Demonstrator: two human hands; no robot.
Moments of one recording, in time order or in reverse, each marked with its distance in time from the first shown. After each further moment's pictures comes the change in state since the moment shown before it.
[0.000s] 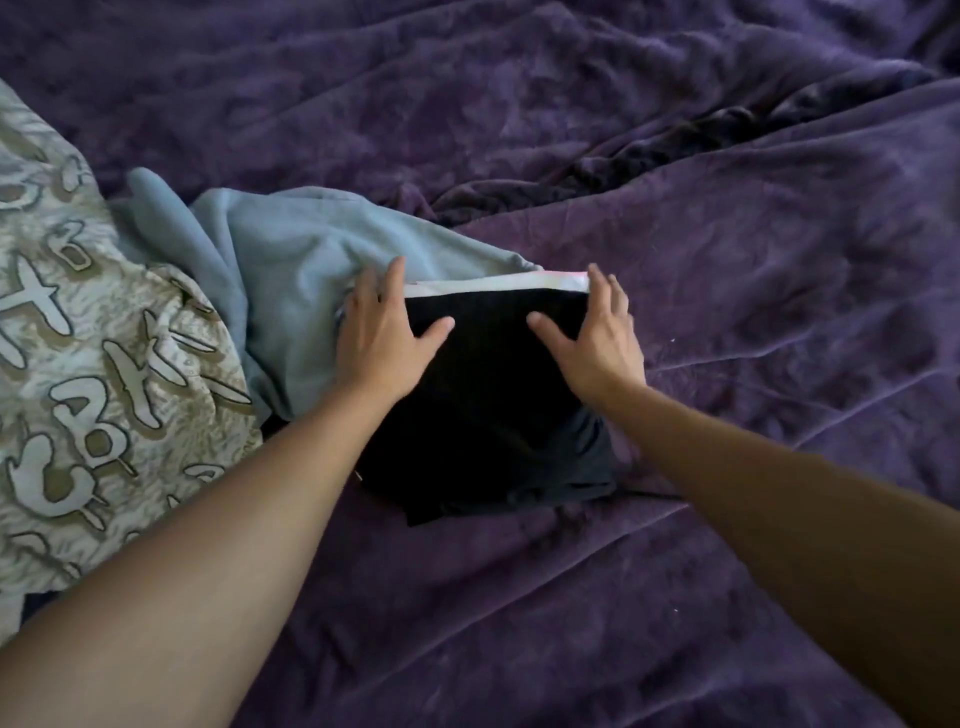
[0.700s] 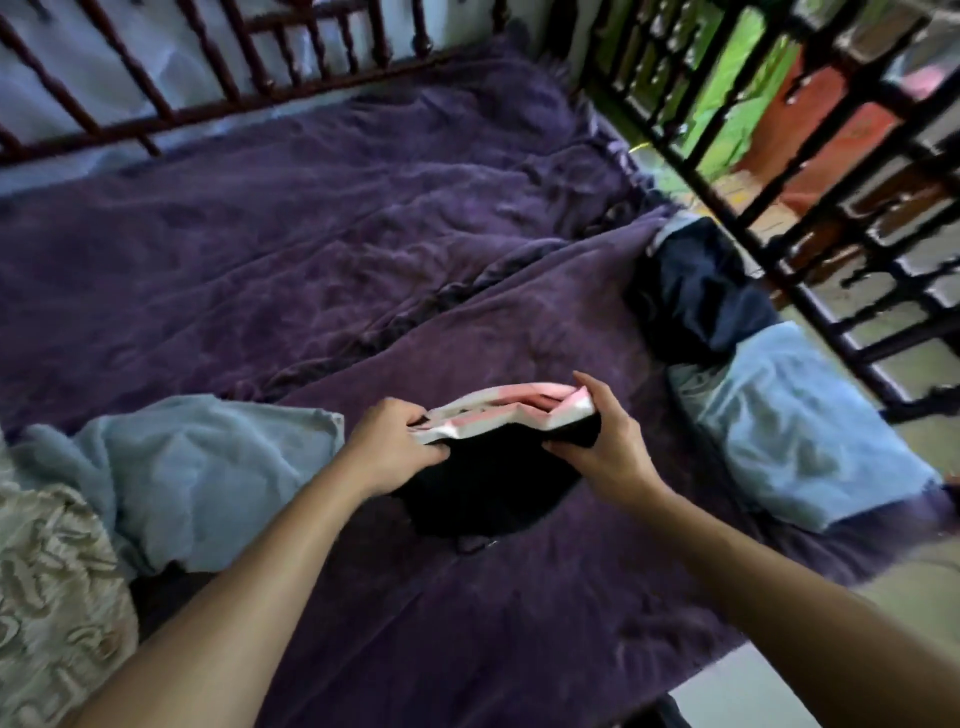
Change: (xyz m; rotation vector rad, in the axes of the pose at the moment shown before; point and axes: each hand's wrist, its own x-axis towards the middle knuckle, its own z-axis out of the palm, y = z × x) left_hand -0.091 0.298 -0.095 -0.219 -0.471 0.206; right_hand -0.112 0.136 -0.293 0.371 0.180 -0.031
